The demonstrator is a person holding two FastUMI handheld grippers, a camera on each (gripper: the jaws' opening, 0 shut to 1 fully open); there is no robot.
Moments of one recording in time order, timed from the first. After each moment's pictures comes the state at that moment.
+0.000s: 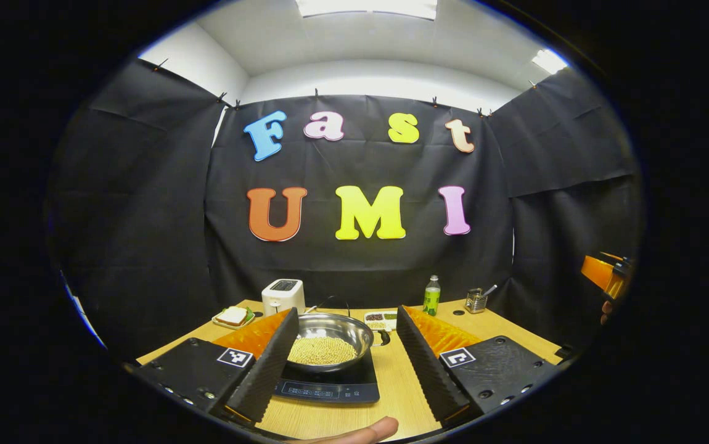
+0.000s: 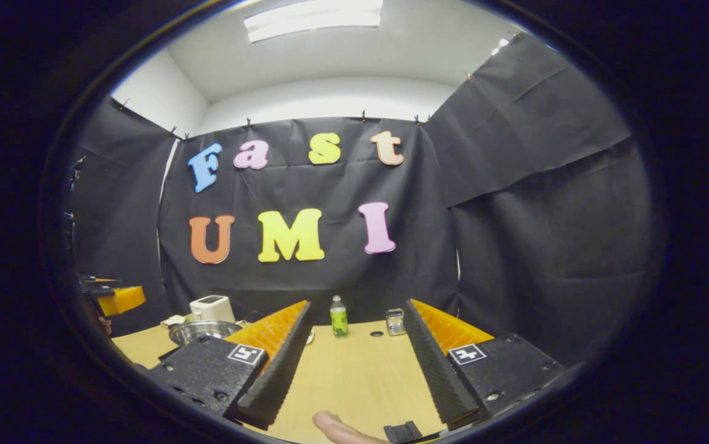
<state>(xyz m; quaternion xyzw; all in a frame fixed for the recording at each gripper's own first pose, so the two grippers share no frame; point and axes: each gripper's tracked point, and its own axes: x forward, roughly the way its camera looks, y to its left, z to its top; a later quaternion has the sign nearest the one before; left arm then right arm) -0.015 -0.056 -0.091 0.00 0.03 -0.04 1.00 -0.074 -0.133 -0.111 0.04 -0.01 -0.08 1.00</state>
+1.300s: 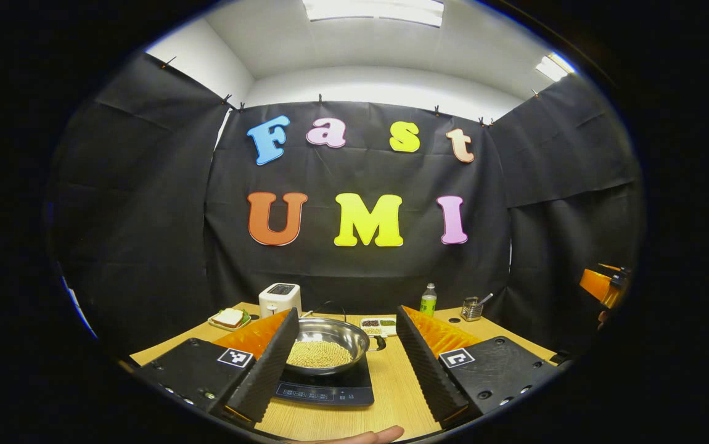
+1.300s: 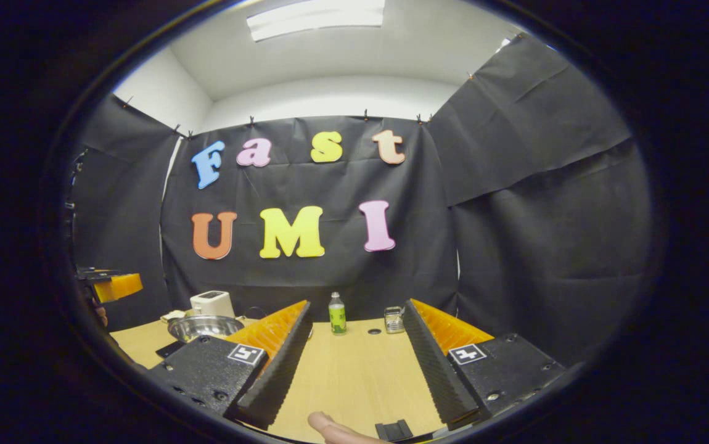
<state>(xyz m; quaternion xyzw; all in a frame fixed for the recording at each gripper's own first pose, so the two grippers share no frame) -0.018 -0.058 -0.091 -0.02 0.02 -0.05 1.00 -0.086 -0.143 -0.115 0.03 -0.01 -0.08 1.00</state>
